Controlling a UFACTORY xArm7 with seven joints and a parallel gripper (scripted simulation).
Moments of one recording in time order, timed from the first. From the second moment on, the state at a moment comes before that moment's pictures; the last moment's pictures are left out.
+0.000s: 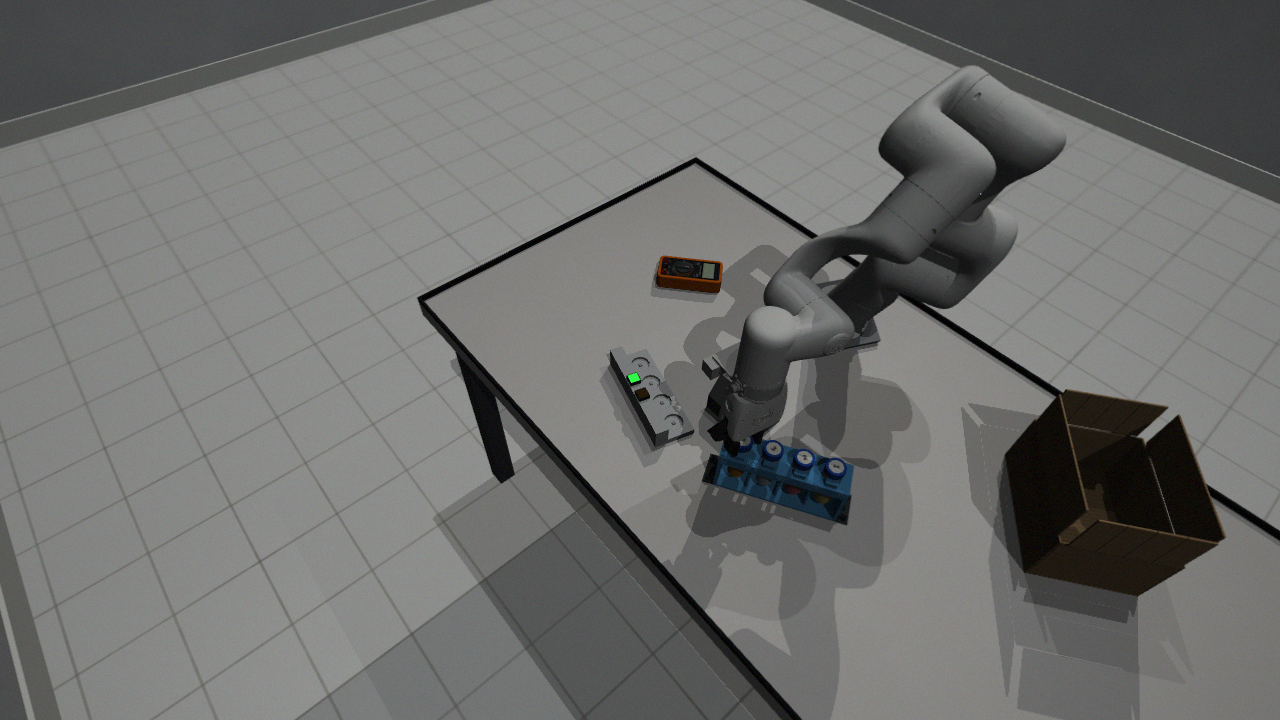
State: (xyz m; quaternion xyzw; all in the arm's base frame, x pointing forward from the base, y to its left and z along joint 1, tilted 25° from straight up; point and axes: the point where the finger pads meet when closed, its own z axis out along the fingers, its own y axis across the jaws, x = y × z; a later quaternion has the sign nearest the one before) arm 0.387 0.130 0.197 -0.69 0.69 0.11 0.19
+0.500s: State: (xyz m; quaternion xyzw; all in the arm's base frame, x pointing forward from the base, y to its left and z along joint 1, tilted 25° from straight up) arm 0.386 0.124 0.210 -0.69 0.69 0.11 0.19
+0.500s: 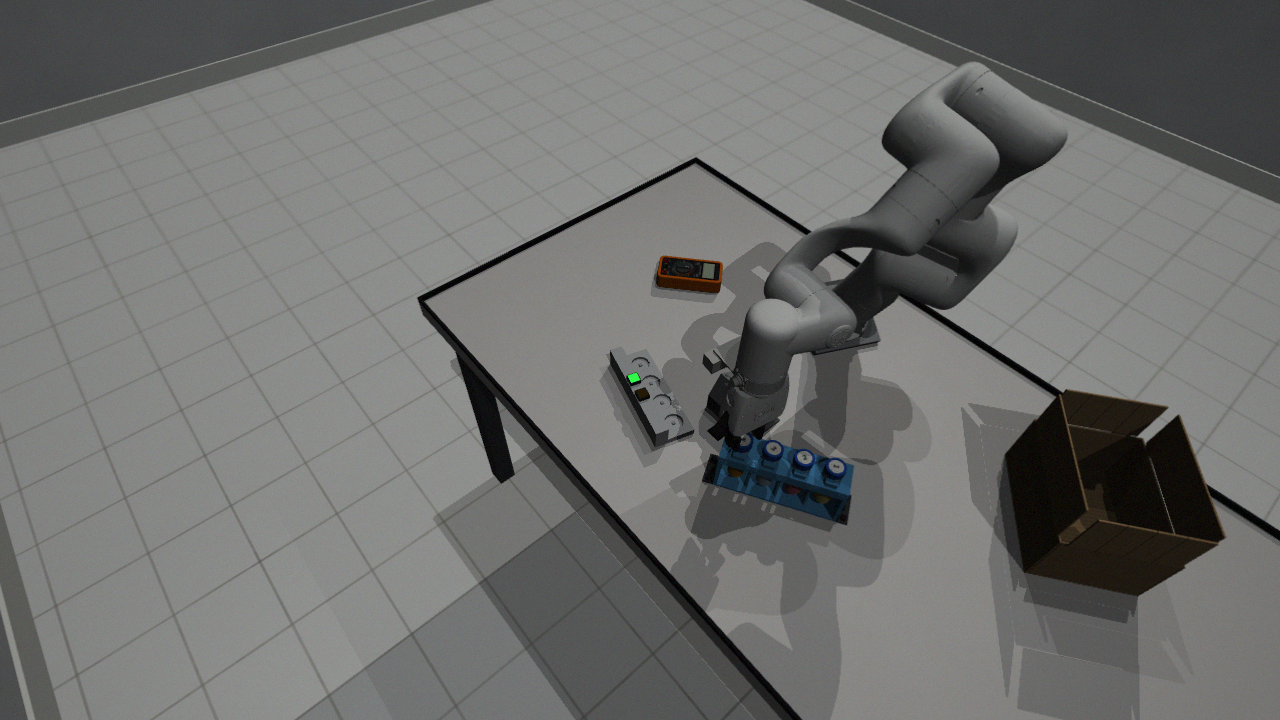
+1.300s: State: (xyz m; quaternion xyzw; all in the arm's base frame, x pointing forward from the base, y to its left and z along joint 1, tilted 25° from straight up) arm 0.349 0.146 0.250 -0.87 0.45 0.04 0.20
